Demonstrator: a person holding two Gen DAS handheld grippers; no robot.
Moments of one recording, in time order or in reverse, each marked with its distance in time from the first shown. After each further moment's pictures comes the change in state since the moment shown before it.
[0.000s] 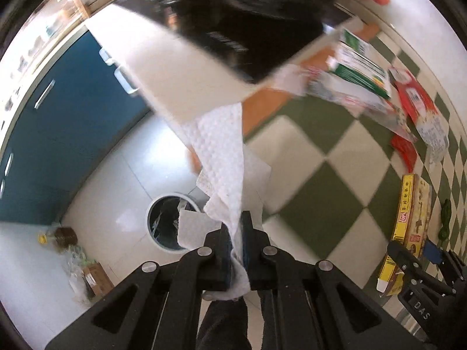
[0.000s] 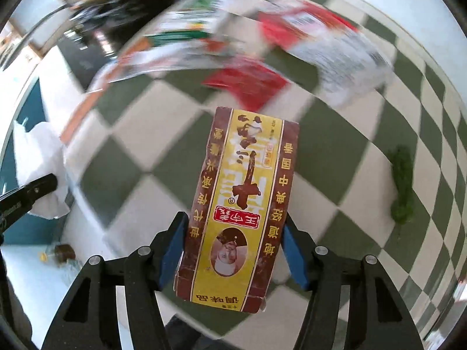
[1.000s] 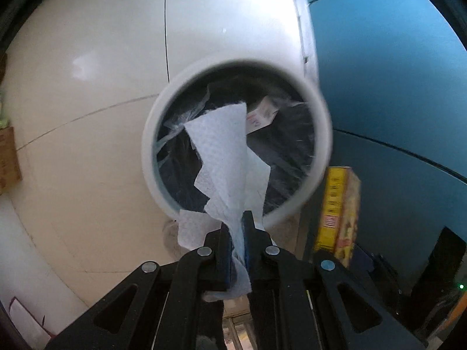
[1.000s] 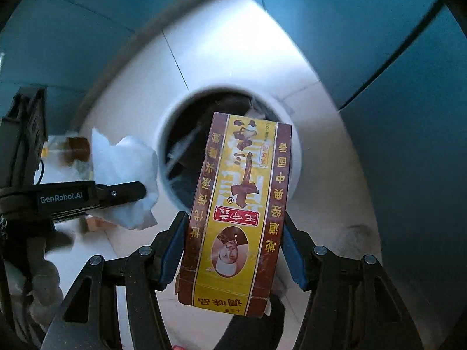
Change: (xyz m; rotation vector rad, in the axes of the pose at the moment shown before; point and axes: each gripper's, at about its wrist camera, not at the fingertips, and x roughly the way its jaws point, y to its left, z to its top) left arm 0.490 0.321 -0.175 -0.627 0.476 -0.311; right arm 0.481 0.343 -0.116 -0.401 0.442 0.267
